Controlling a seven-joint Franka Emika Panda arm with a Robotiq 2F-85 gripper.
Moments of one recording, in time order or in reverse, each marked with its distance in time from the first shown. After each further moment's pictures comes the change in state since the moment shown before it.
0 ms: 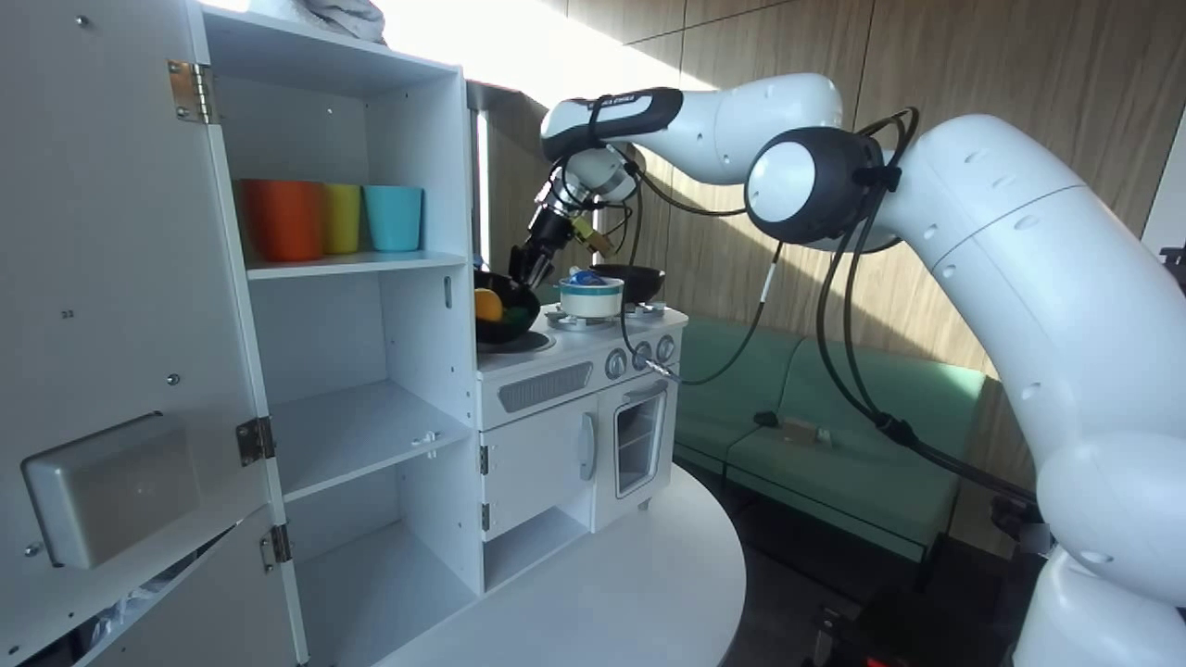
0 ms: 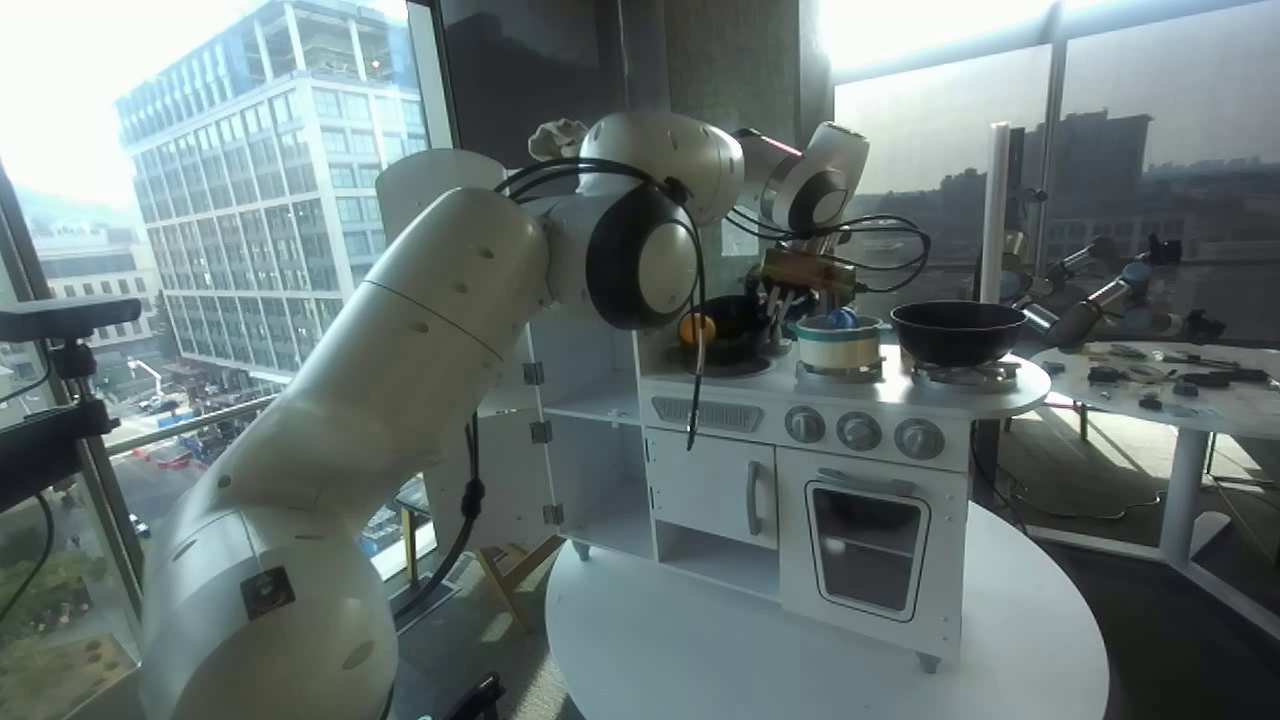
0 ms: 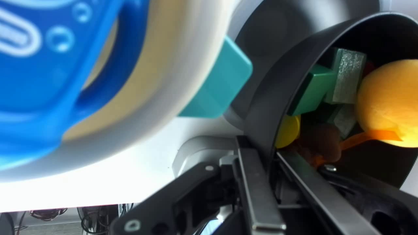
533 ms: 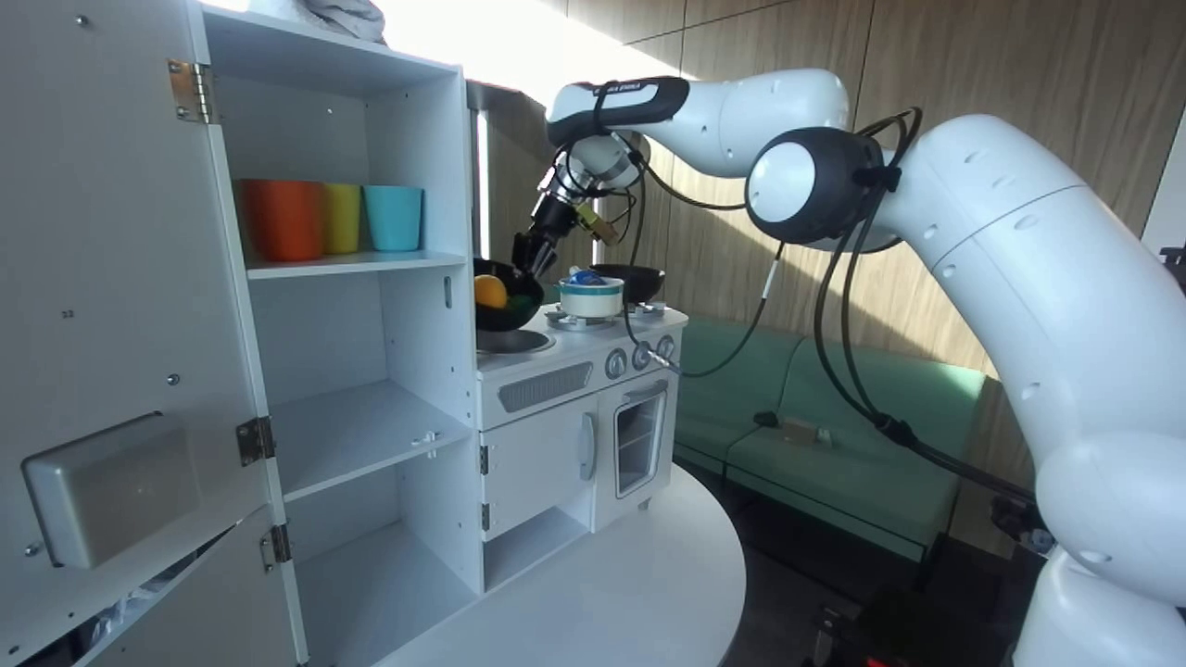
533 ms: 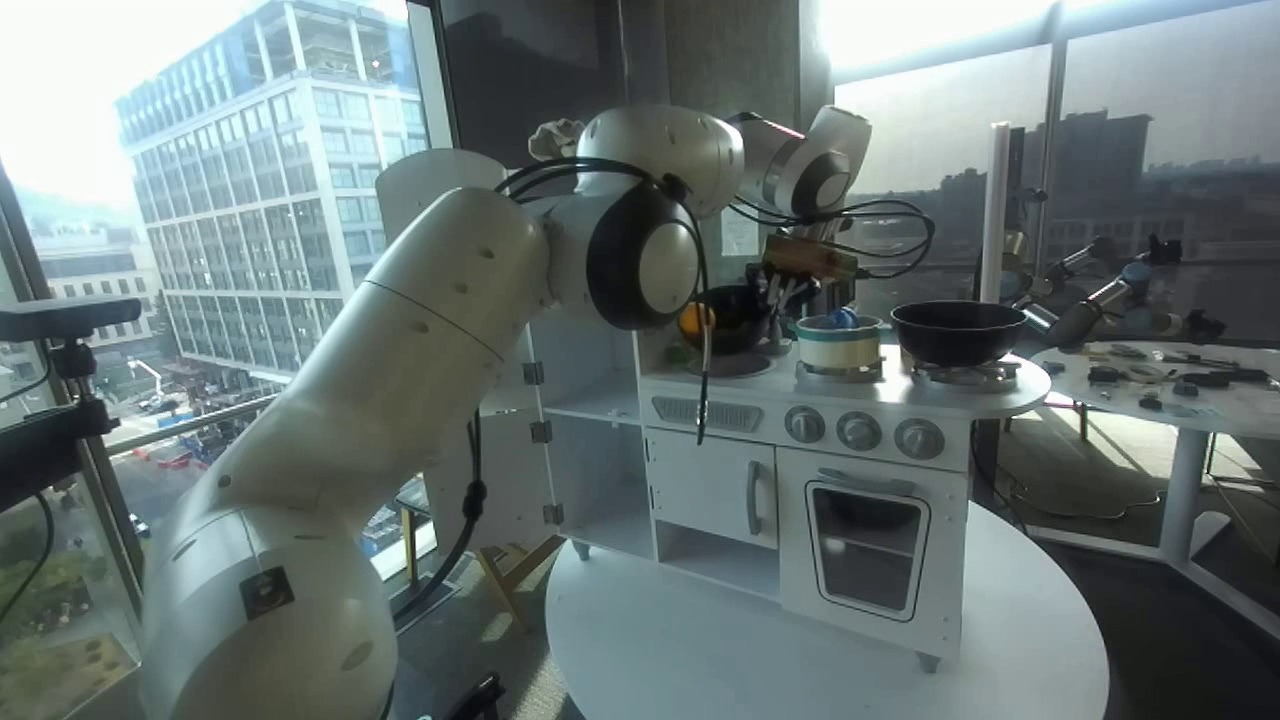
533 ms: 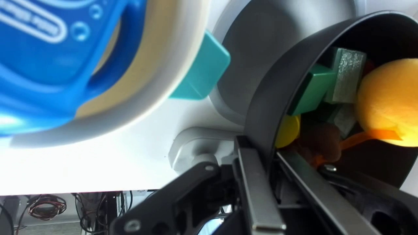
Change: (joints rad) arm -0.004 0.000 -0.003 0.056 -0.003 -0.062 0.013
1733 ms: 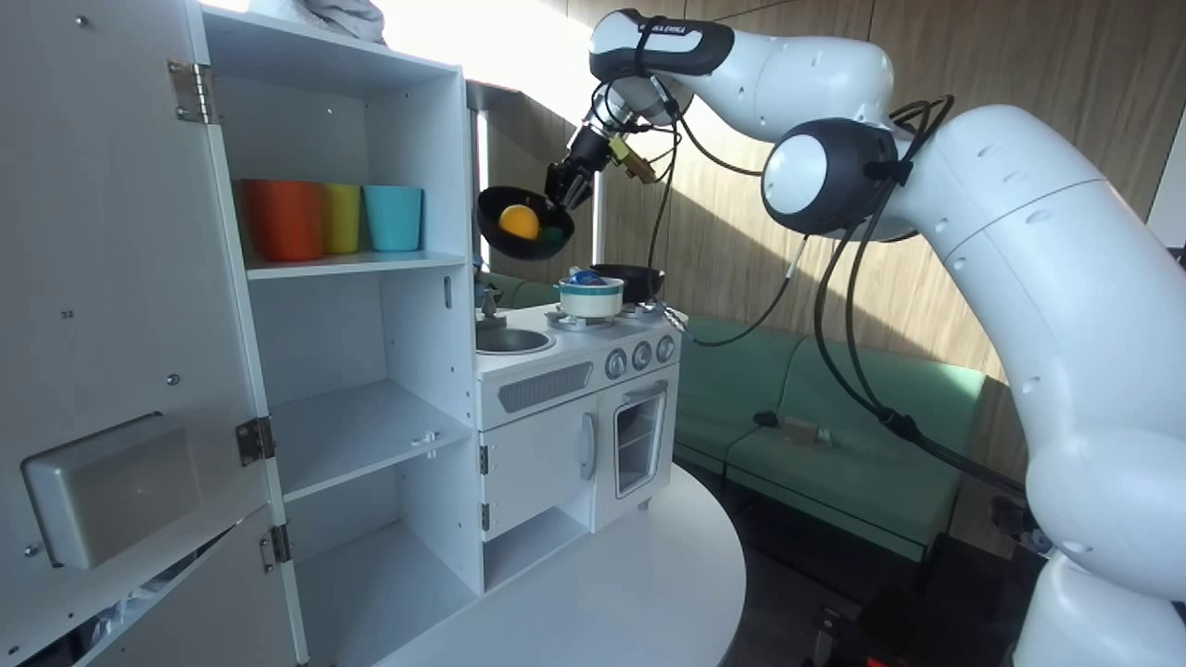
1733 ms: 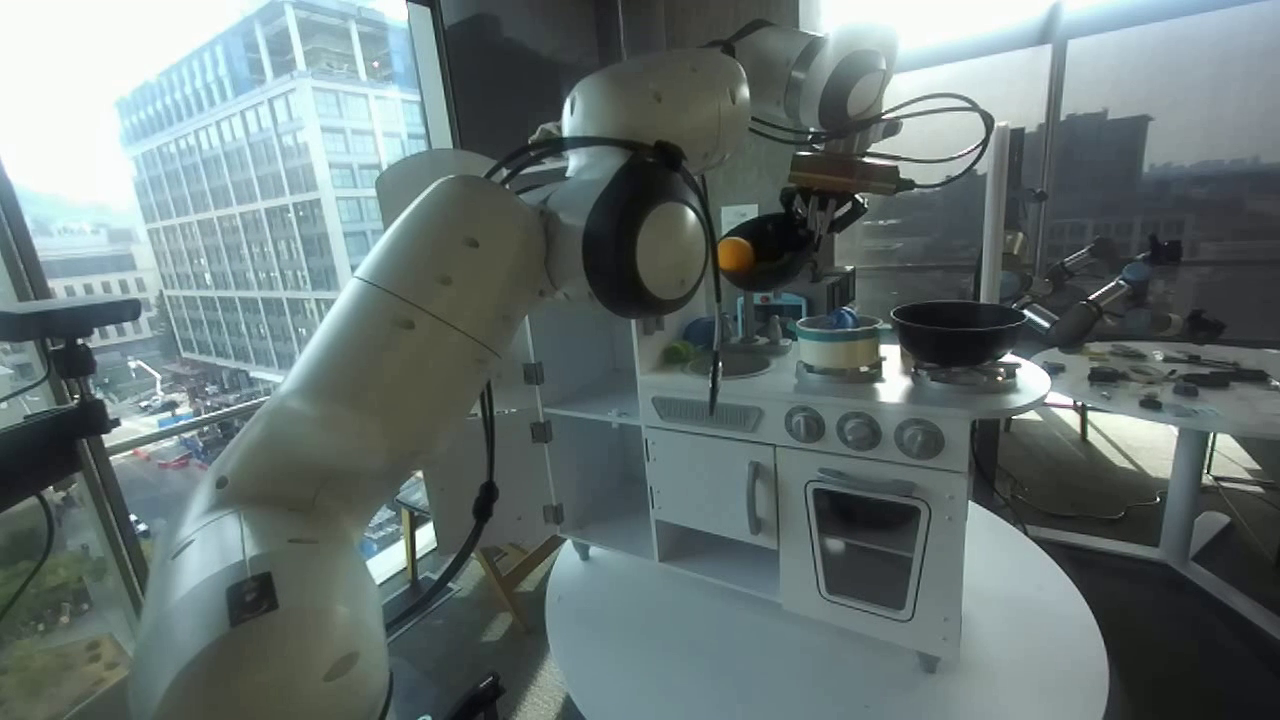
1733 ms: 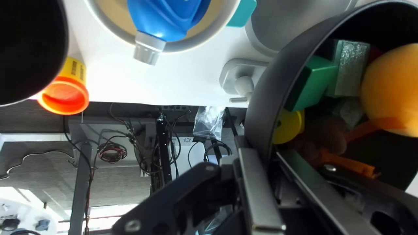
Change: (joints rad) arm -0.060 -0.043 -0.043 0.191 -0.002 -0.038 0.092
